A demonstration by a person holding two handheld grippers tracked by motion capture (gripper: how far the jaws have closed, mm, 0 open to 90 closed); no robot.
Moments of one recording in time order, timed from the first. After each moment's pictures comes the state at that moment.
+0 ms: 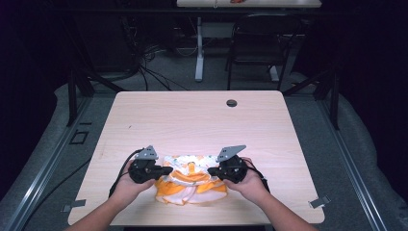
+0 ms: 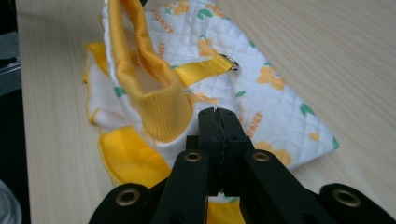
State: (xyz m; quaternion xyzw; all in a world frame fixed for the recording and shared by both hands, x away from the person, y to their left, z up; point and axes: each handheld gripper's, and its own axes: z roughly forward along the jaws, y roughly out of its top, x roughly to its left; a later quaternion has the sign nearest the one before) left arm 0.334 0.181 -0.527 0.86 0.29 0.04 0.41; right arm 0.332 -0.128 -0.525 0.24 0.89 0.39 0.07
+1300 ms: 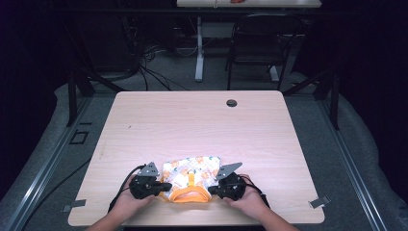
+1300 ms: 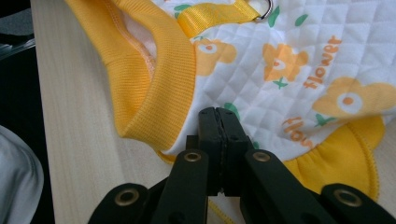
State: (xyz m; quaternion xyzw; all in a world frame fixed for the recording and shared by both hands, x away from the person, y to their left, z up) left arm 0.311 0.185 -0.570 0.88 0.29 0.03 0.38; right arm 0.304 -0.127 -0.569 0.24 0.90 0.36 0.03
